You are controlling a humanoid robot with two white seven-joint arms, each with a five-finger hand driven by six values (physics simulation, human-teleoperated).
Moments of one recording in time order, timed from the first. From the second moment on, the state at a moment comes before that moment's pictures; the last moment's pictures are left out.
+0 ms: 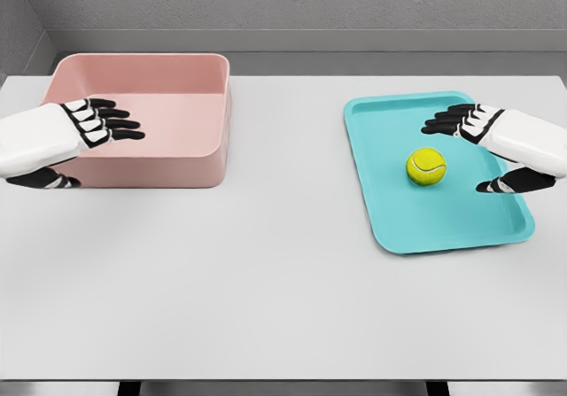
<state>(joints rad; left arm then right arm) -0.43 1.21 -0.54 -1.71 -0.33 -0.61 -0.11 -0.43 -1.19 0.62 -1.66 0.10 -0.61 0.12</state>
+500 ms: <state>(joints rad) -0.42 1.20 -0.55 -1.71 -0.34 -0.61 -0.11 -0.60 -1.08 0.63 -1.57 0.13 -0.61 0.39</state>
